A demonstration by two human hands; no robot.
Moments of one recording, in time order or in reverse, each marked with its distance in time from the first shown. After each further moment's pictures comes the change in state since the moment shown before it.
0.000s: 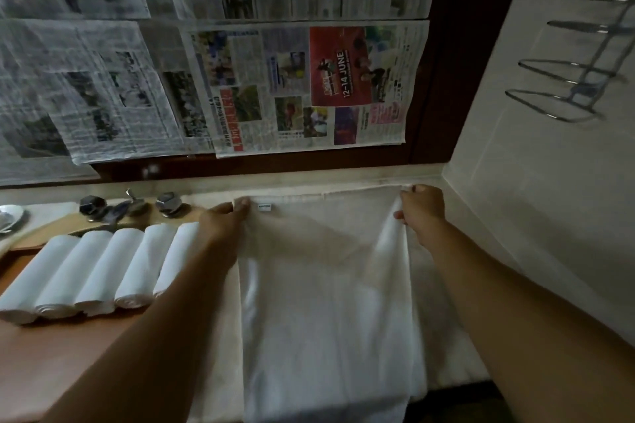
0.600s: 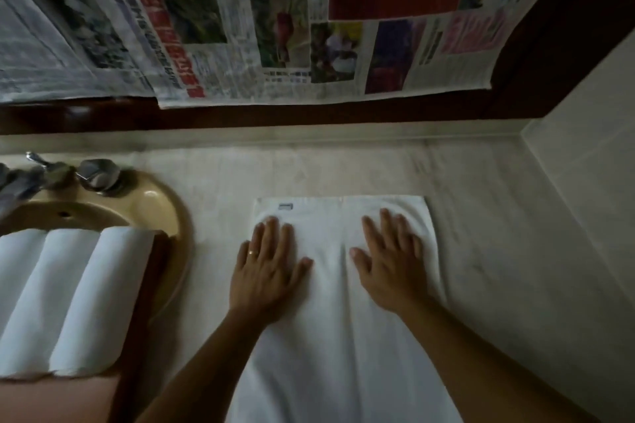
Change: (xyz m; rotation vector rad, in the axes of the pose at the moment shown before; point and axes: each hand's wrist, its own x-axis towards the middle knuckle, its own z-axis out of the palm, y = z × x) left_hand 0.109 -0.179 0.096 1.415 -0.419 0.359; right_hand 0.082 0.160 0.159 -1.050 -0.459 -0.380
